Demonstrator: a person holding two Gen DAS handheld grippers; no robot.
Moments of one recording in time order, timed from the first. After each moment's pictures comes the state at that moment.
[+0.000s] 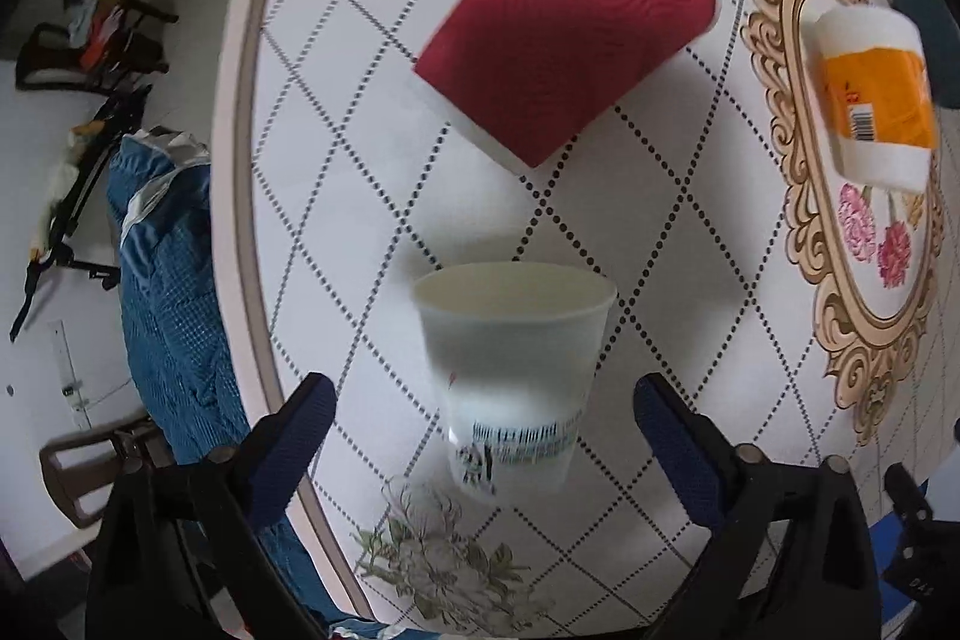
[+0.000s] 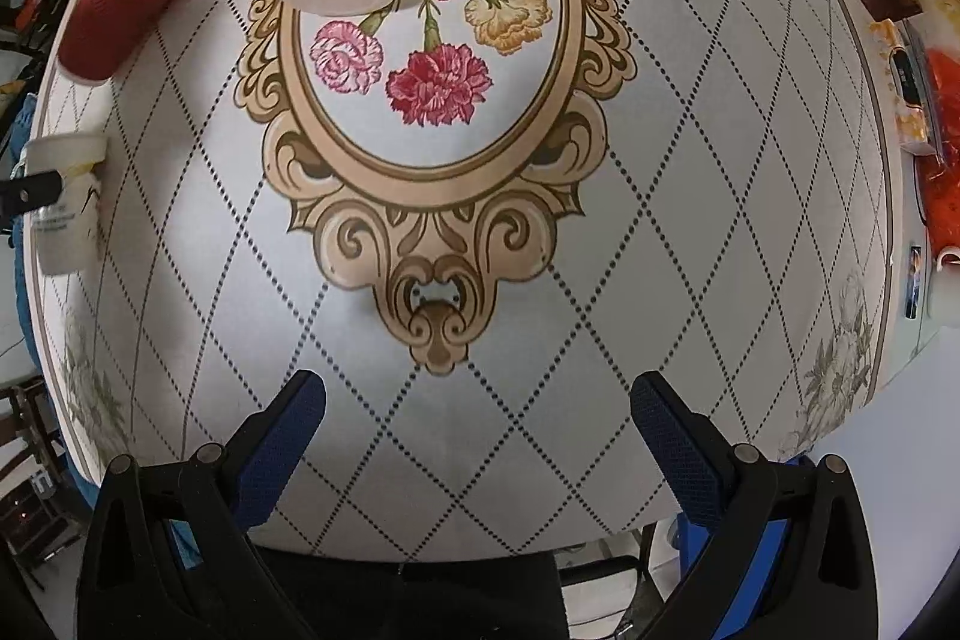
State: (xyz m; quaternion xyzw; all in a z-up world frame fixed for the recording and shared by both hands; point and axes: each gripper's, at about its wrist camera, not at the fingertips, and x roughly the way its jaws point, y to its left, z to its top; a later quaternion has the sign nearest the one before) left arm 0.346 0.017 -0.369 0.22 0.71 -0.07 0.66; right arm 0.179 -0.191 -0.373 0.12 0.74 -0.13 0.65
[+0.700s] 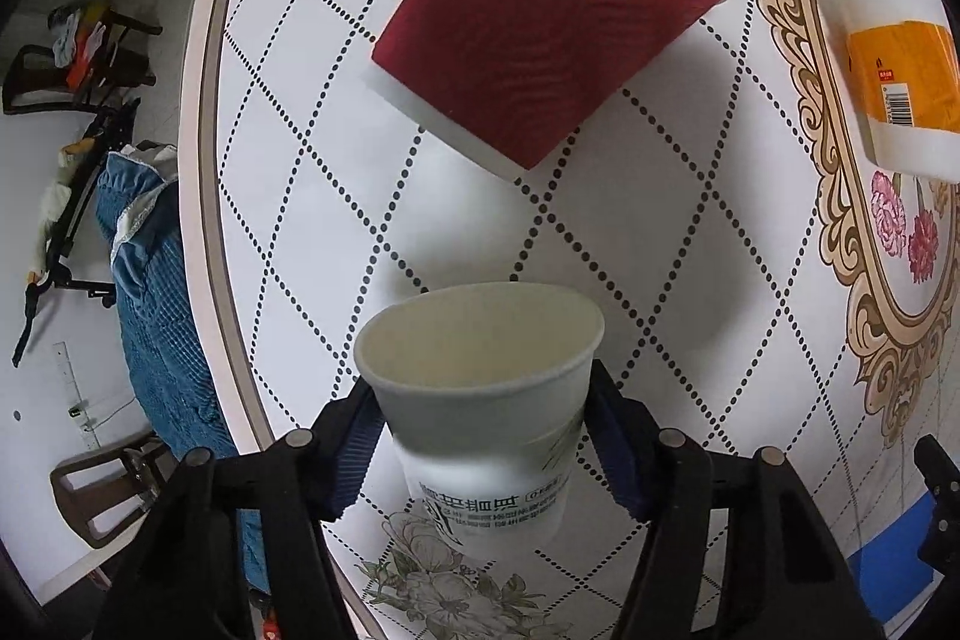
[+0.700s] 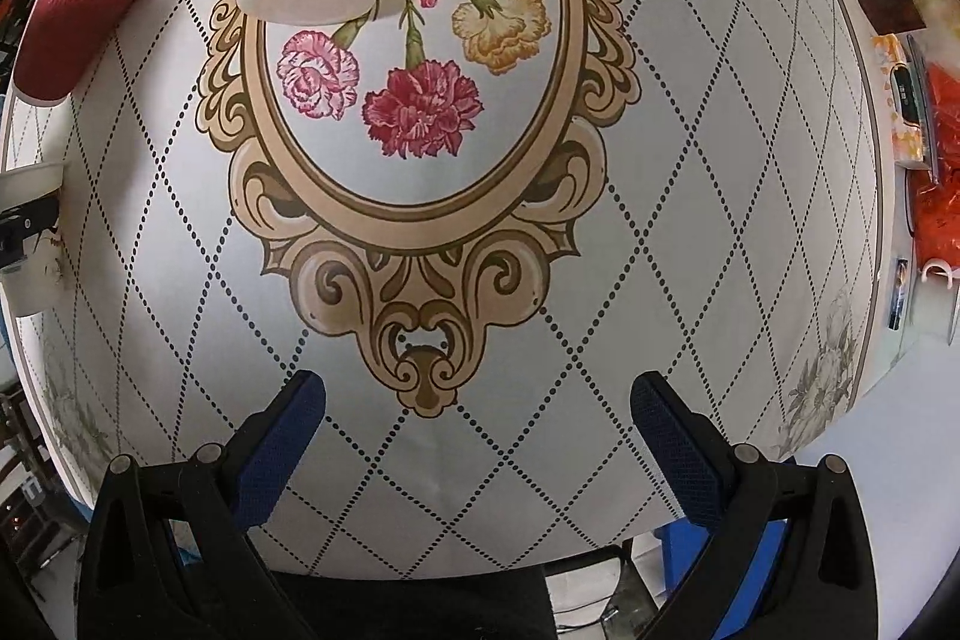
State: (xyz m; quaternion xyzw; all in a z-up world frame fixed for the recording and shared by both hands) left arm 0.359 0.028 -0.399 0.23 0.71 -0.08 0.66; right arm 0.200 -0.178 -0.380 0.11 0.76 -0.15 0.63
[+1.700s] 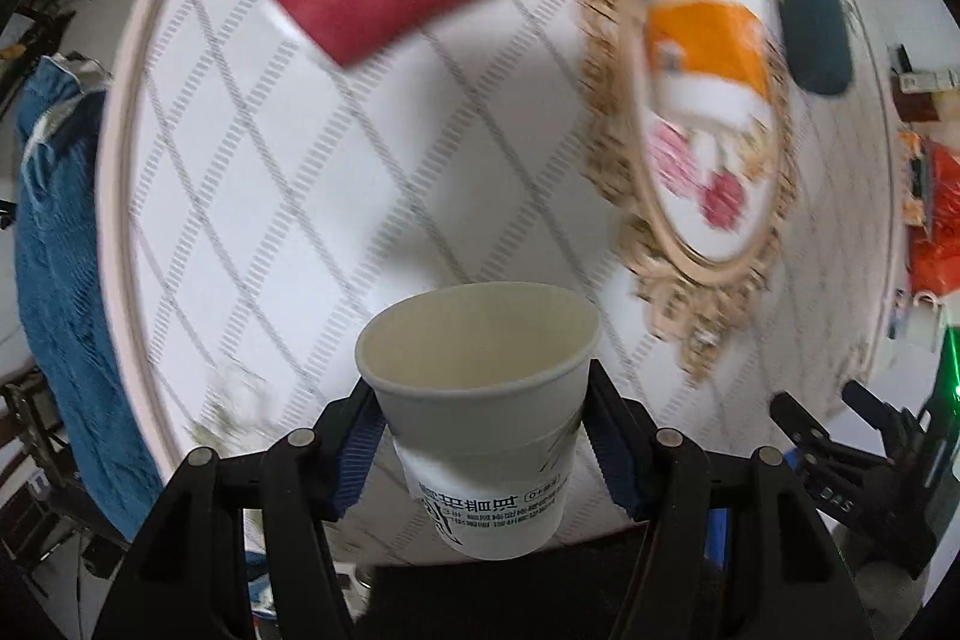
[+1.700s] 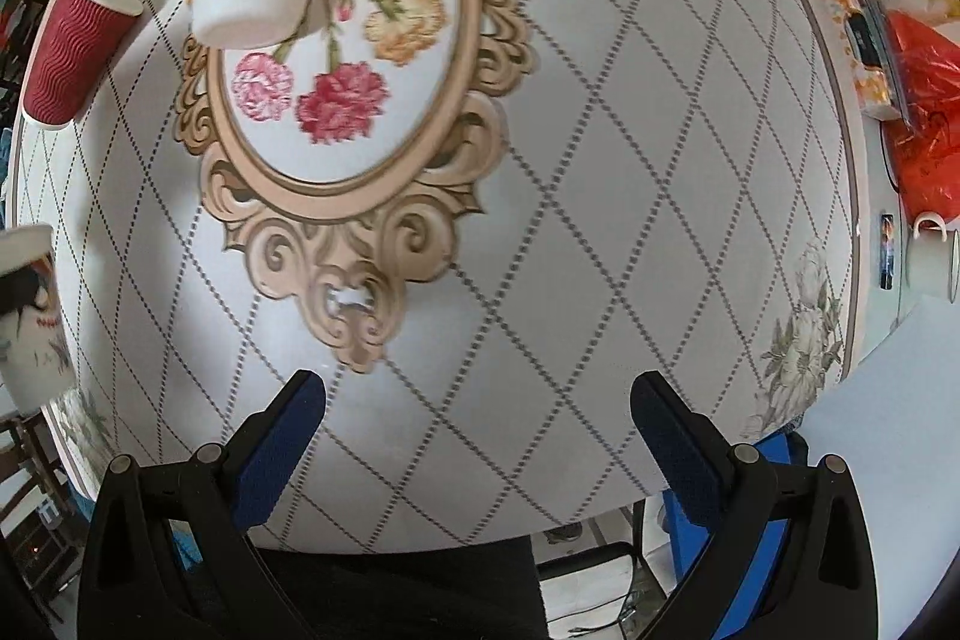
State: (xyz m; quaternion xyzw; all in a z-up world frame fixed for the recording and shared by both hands) left arm 0.296 0.005 -0.361 0.07 0.76 -0.14 0.63; right arm 0.132 -0.226 -0.352 0.14 0.73 -0.16 0.65
